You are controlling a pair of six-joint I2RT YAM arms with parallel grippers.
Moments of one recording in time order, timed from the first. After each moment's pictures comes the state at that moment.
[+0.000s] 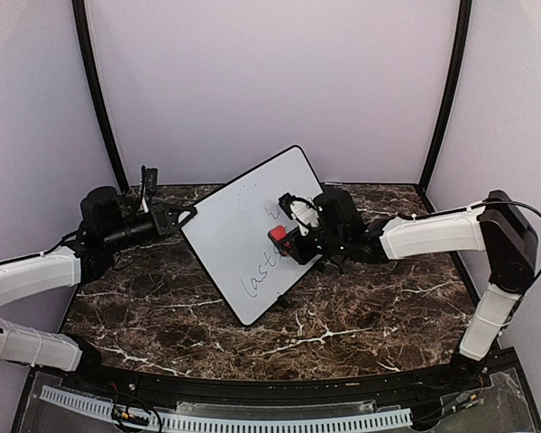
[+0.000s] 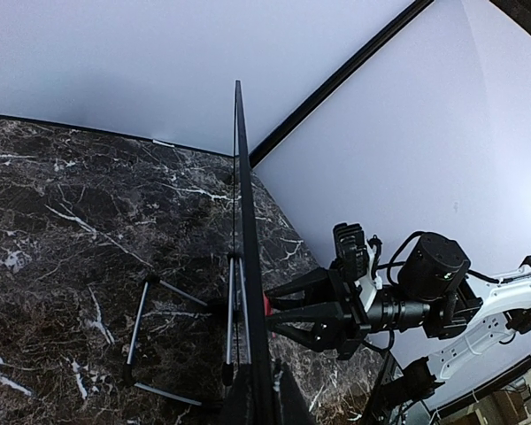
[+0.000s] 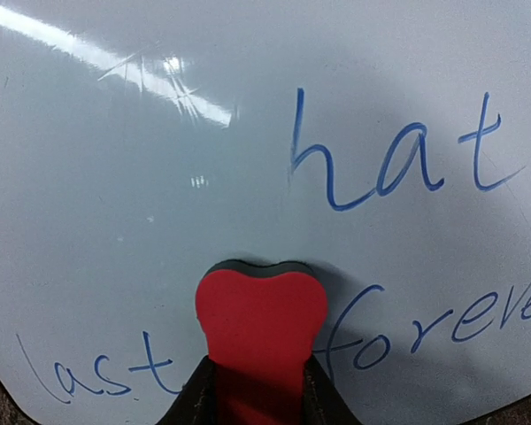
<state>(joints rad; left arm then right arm) -0.40 1.13 0.60 0.41 0.53 -0.71 0.84 1.74 1.07 0.13 -0.04 0.06</state>
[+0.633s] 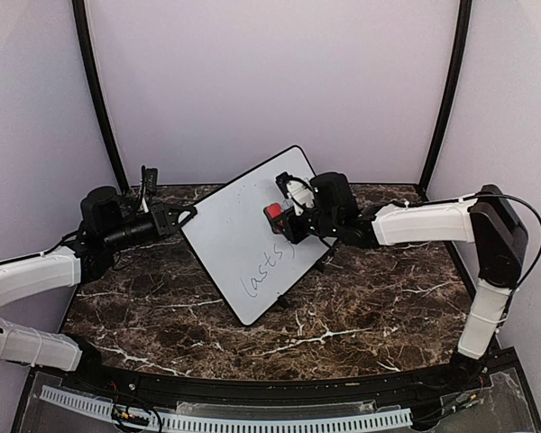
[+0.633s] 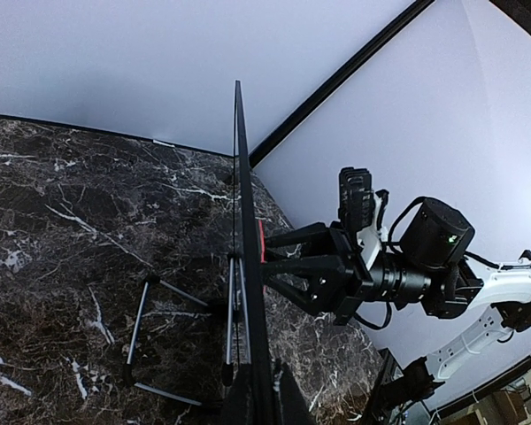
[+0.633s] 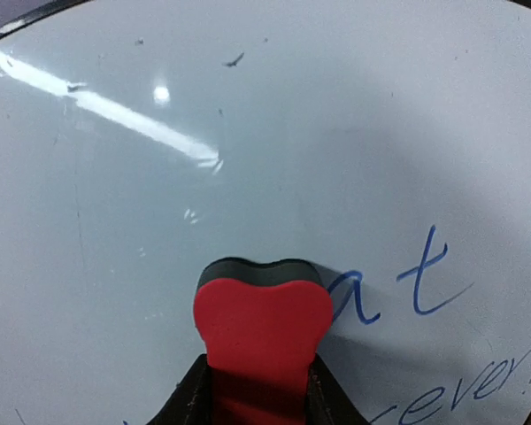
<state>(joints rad) -0.40 1.13 0.60 0.41 0.53 -0.71 0.80 1.82 1.25 0.13 -0.04 0.05</state>
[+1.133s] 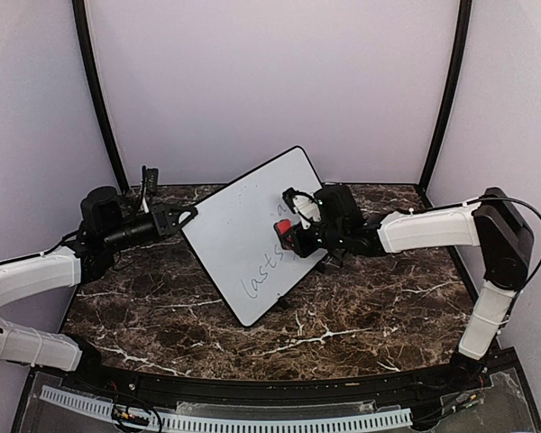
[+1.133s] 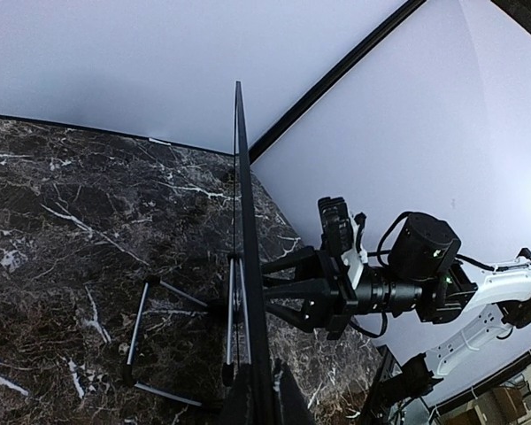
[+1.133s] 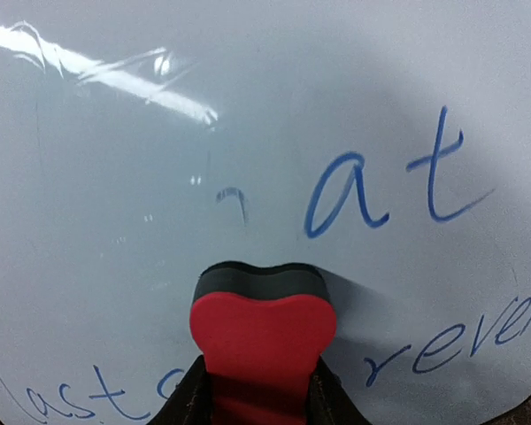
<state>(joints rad) -0.41 1.13 0.60 0.41 0.53 -0.71 0.80 1.78 1.10 0.10 -0.04 0.08</state>
